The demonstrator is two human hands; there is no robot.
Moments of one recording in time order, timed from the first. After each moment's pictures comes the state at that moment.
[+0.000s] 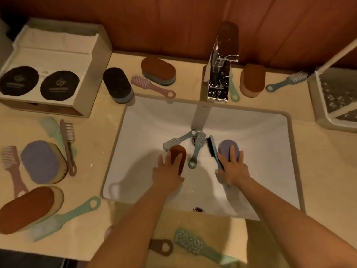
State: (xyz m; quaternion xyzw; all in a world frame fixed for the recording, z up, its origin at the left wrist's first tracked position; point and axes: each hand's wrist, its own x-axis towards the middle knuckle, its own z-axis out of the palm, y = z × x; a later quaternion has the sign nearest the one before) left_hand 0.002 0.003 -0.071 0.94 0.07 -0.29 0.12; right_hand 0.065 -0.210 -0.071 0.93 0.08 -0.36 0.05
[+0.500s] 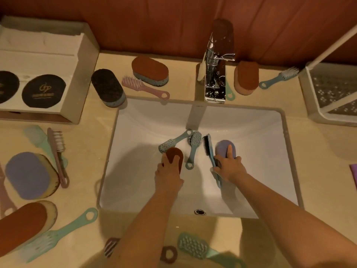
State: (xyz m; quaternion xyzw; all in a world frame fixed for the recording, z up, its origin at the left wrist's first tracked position) left_hand 0.007 -0.009 -0.087 0.95 0.12 -0.23 0.17; right_hand 0.073 -0.202 -0.072 0.93 0.02 -0.38 0.00
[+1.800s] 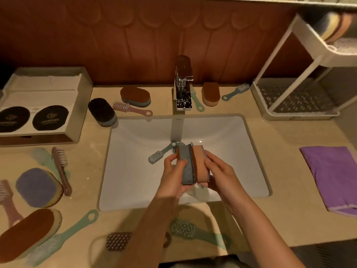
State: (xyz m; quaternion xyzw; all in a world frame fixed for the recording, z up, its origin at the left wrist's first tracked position) left_hand -0.038 -0.043 0.084 0.51 0.26 -0.20 0.80; right_hand -0.040 -0.172 0.096 0.68 -0.15 -0.17 -0.70
